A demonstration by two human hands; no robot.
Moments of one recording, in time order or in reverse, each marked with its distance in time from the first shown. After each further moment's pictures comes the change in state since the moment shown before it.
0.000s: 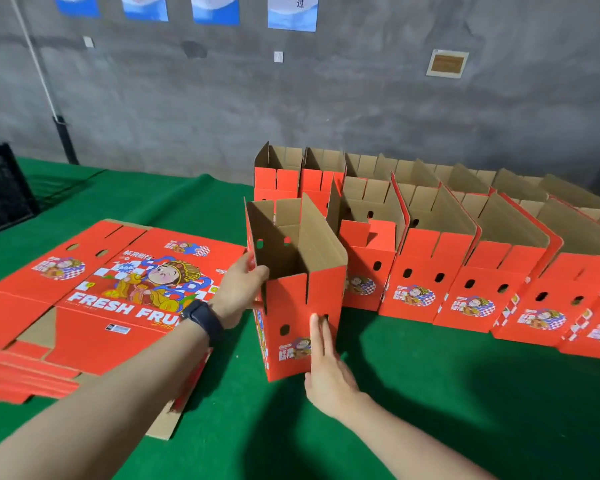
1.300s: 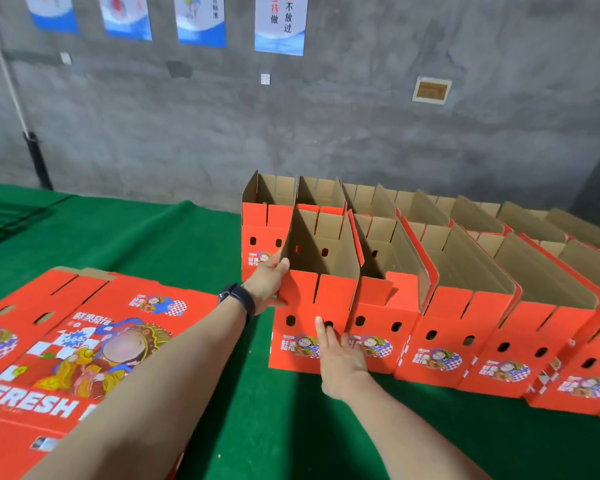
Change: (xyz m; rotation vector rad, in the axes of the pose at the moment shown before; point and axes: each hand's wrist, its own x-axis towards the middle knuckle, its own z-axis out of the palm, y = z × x) left_hand 0.194 0.018 0.037 -0.134 -0.230 -0.132; right_hand 0.170 0.022 -0.048 -0.582 -0.172 0.133
